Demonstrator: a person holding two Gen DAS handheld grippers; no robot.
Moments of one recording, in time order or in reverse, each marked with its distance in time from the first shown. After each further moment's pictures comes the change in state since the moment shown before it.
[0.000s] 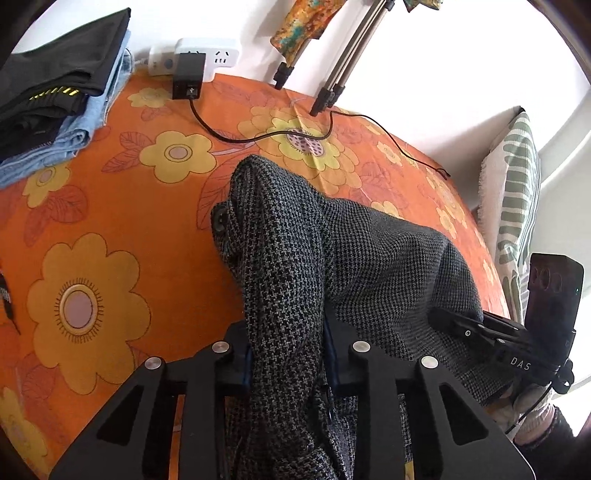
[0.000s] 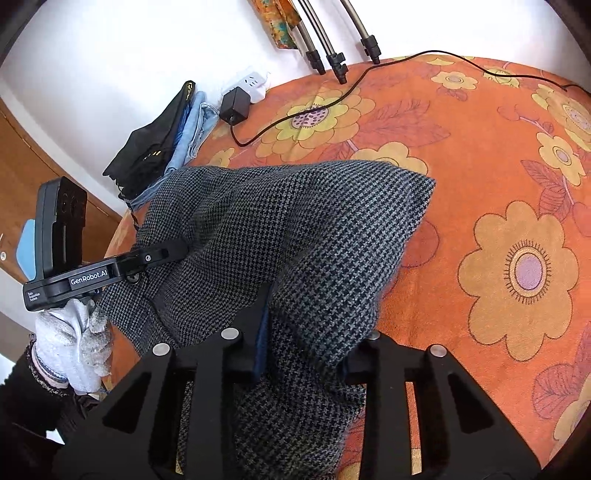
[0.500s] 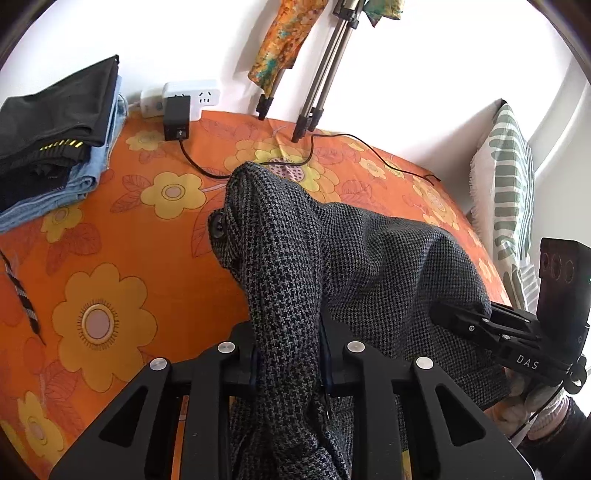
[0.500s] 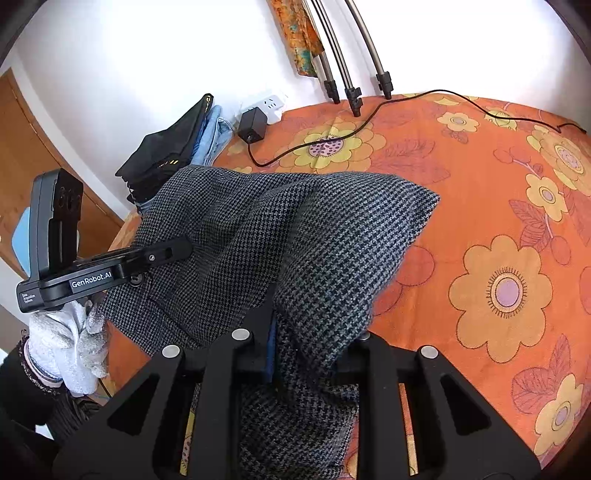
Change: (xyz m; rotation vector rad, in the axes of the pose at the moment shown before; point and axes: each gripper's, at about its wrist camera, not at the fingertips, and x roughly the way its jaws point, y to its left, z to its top) left arm -0.025 -0.024 -0.001 0.092 -0.090 0.036; right arm -0.028 0.029 0.001 -0.087 -0.076 -0.036
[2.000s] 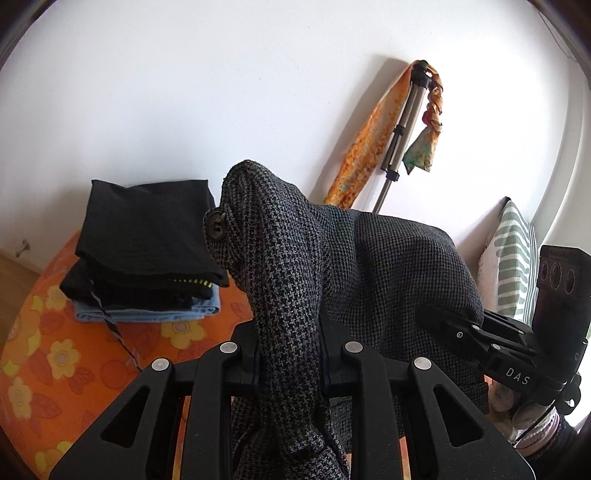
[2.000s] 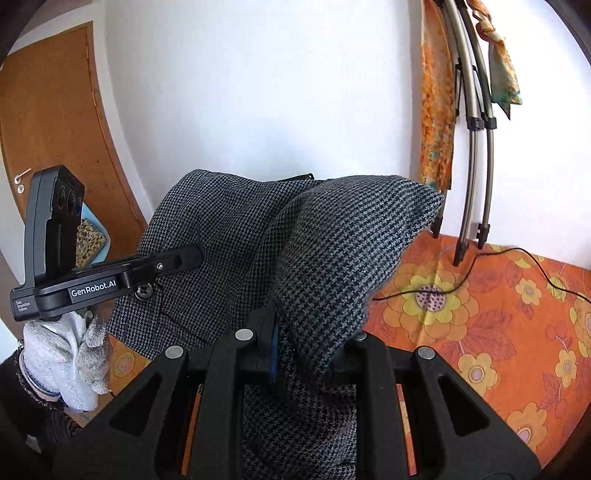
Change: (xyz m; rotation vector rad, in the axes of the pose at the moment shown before) left arm -0.142 0.077 0.052 -0.060 -0.368 0.086; right arm -0.003 0.161 0.089 -0.298 -0.242 0.066
